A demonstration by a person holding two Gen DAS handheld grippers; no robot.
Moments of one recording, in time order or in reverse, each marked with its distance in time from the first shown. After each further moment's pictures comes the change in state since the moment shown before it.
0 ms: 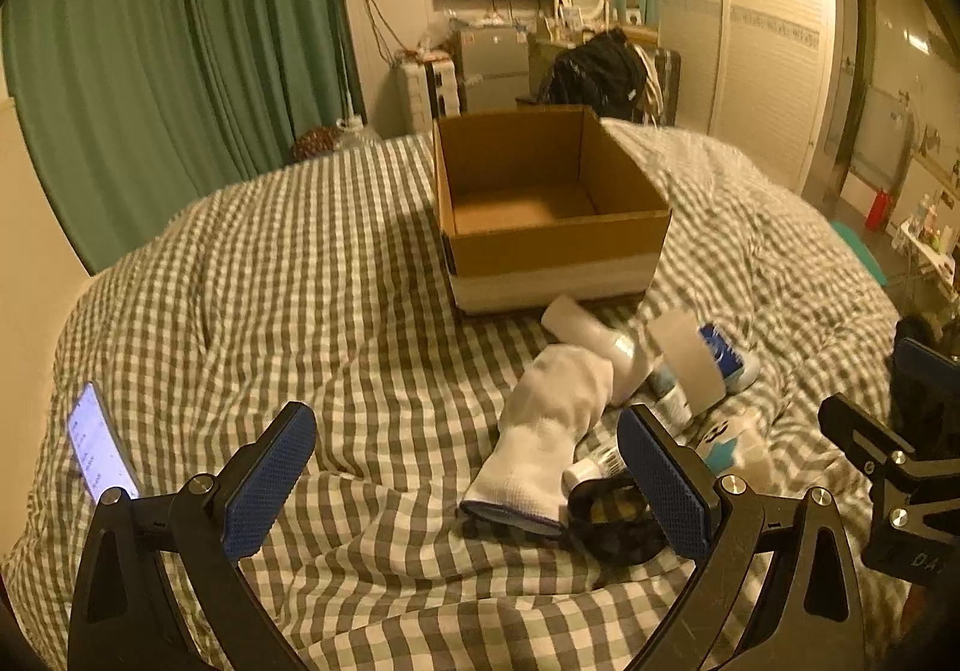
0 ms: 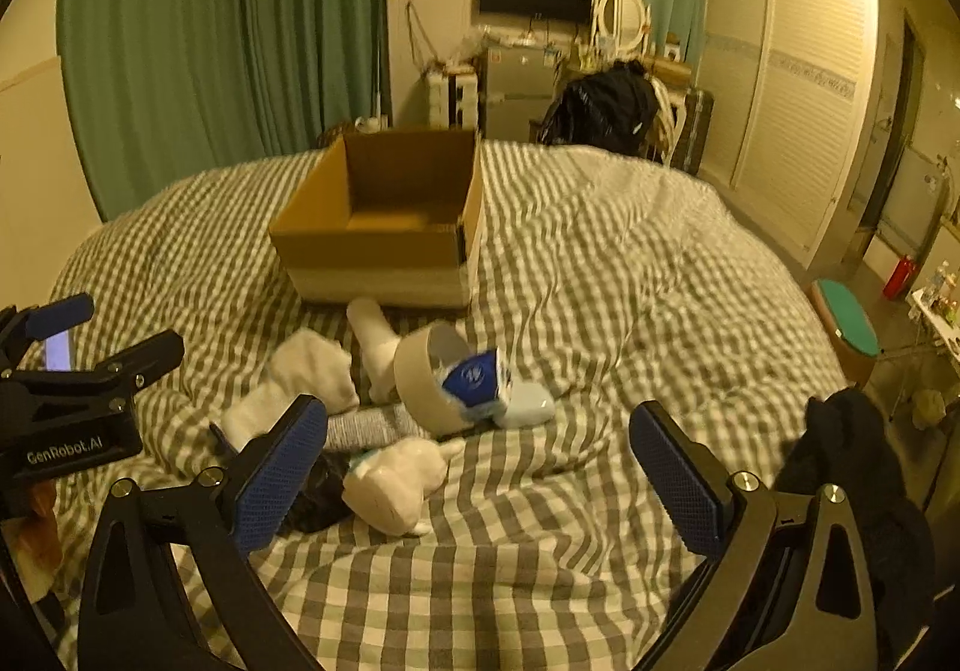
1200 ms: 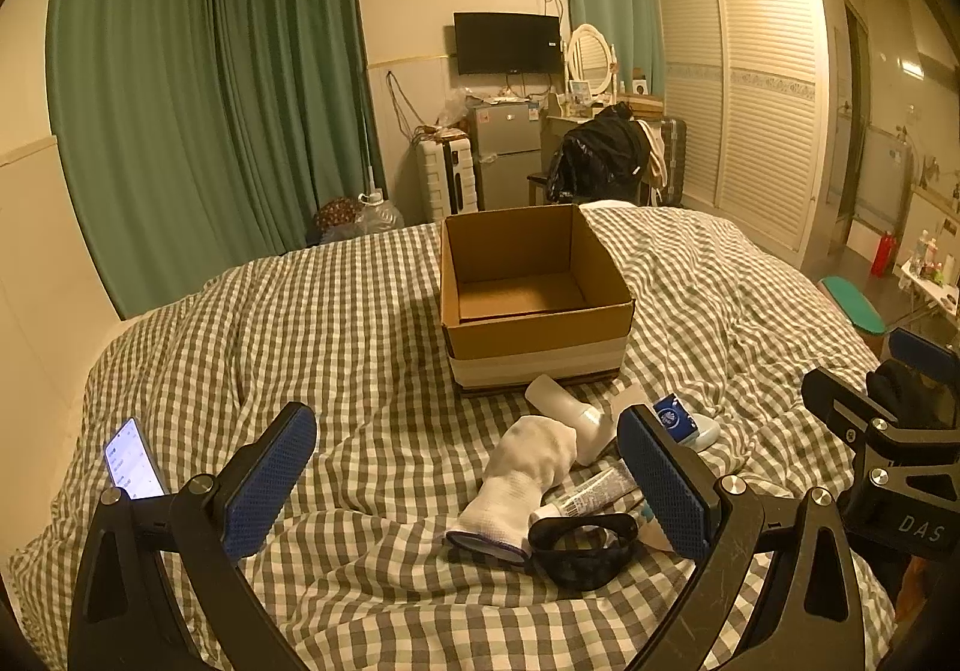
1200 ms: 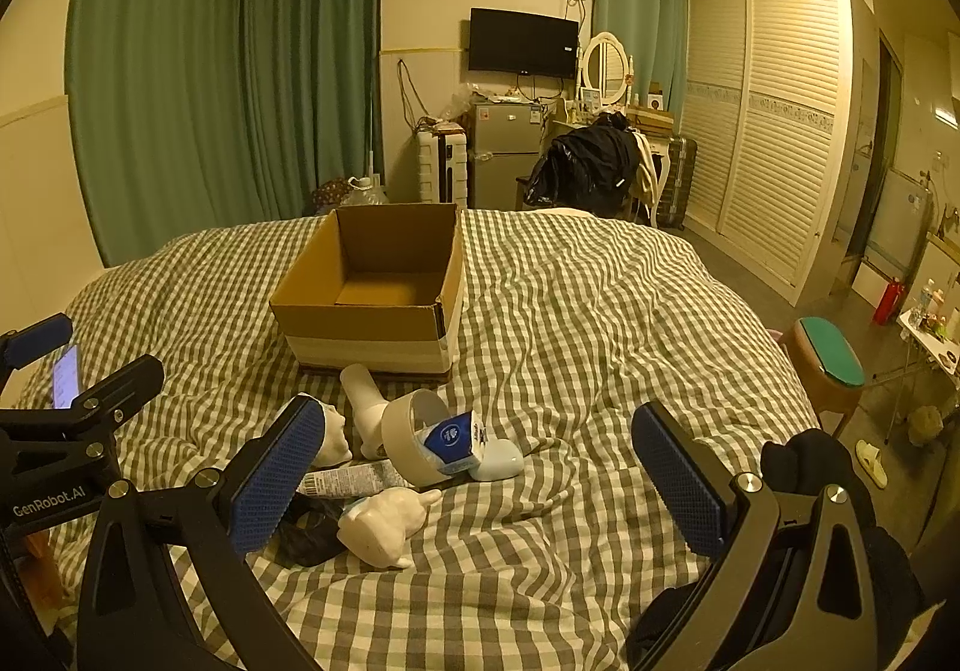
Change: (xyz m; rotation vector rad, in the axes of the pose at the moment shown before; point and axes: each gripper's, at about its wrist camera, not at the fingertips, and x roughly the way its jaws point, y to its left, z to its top) left arm -0.077 -0.017 0.008 -0.022 -0.210 0.044; right arm -0.047 -0.014 0.016 0.024 -0.163 -0.036
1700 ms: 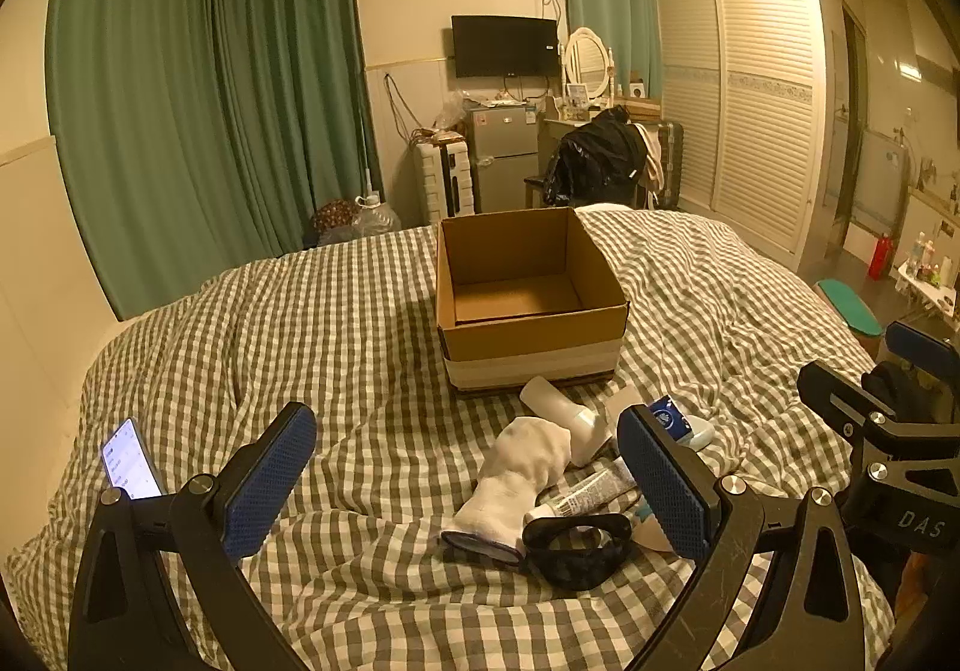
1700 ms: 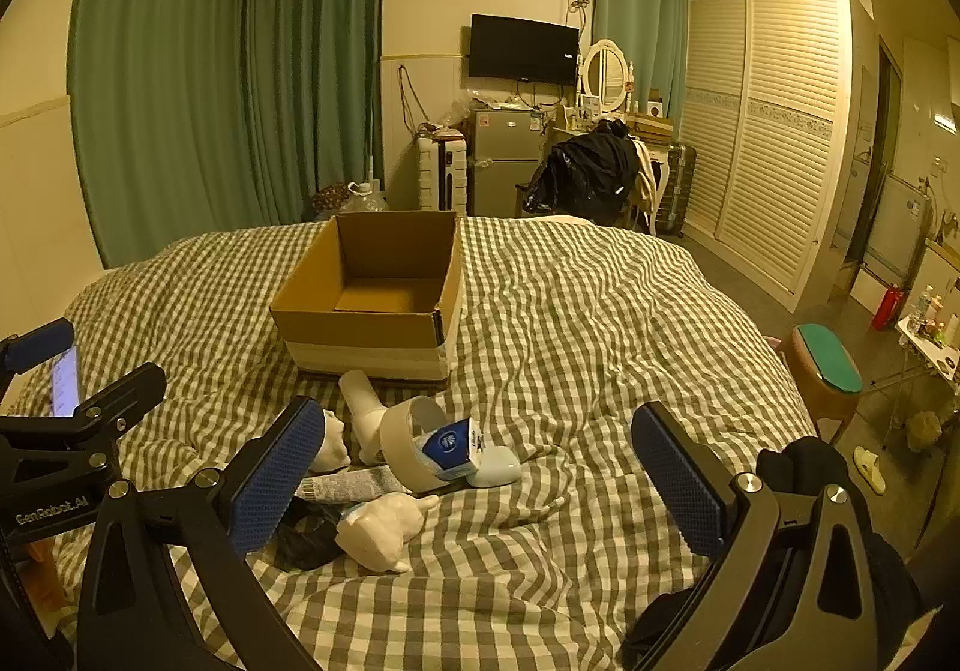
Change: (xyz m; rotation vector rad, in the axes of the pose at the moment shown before) left arm -0.002 -0.002 -0.001 -0.001 -0.008 -0.008; right arm -0.003 -0.001 0.002 -0.006 -0.017 0.002
